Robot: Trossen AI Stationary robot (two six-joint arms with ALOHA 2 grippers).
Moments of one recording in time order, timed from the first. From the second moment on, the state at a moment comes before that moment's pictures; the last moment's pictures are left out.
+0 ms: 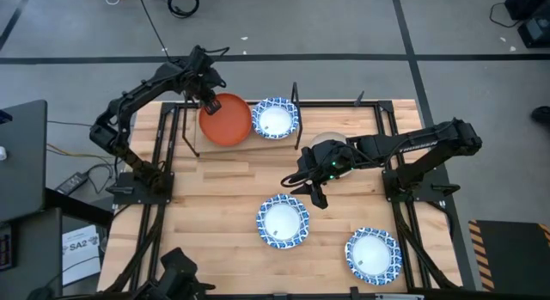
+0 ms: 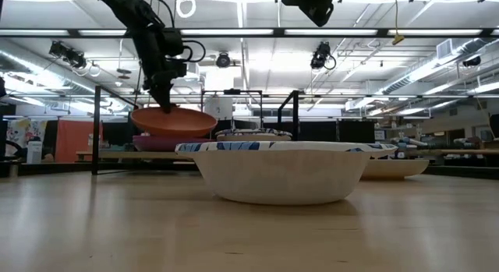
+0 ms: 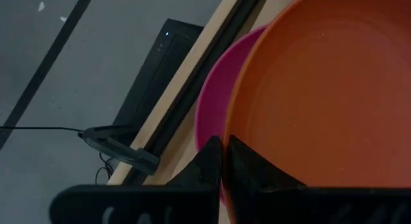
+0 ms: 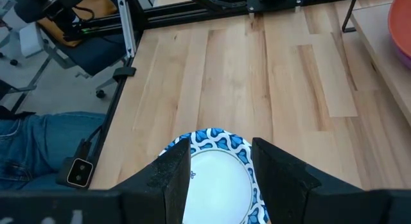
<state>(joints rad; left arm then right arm) 0.97 1.58 1.34 -0.86 0.02 0.43 0.14 1.40 1.20 -0.41 -0.12 0.21</state>
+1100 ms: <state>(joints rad) 0.97 1.58 1.34 -0.86 -0.05 0.40 0.14 1.40 1.20 -0.41 -0.12 0.21</state>
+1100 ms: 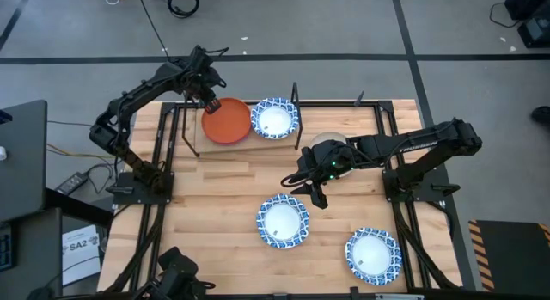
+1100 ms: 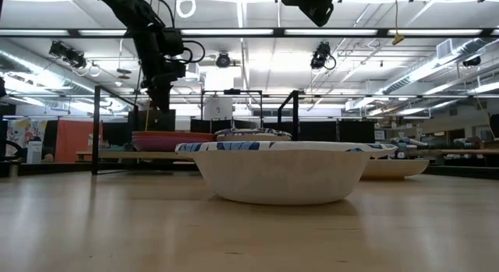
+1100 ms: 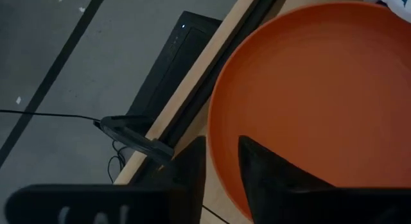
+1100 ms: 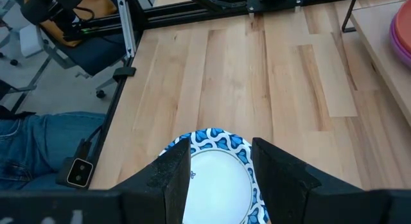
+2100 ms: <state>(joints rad) 0.76 1.58 1.34 -0.86 0.11 0.27 0.14 1.46 1.20 -0.43 -0.10 0.21</state>
